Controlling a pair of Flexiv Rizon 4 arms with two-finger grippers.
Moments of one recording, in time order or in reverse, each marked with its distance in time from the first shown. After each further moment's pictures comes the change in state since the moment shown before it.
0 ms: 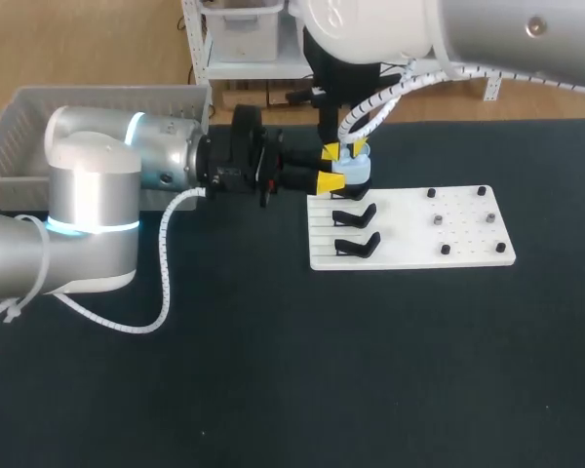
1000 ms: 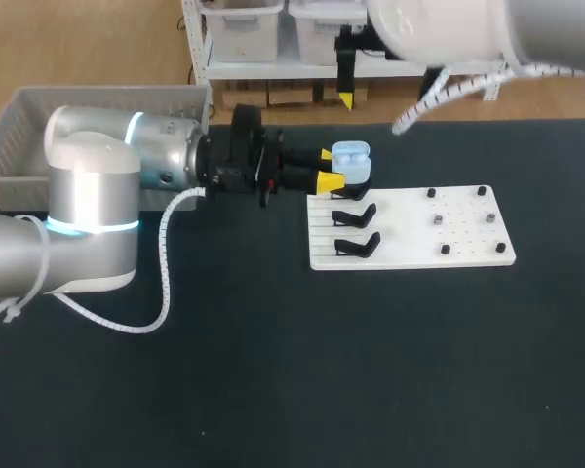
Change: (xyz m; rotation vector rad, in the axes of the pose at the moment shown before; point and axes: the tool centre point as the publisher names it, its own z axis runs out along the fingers) left arm 0.000 0.000 0.000 0.001 0.000 0.000; right arm -0.051 -0.071 -0.022 0.010 -0.214 0.349
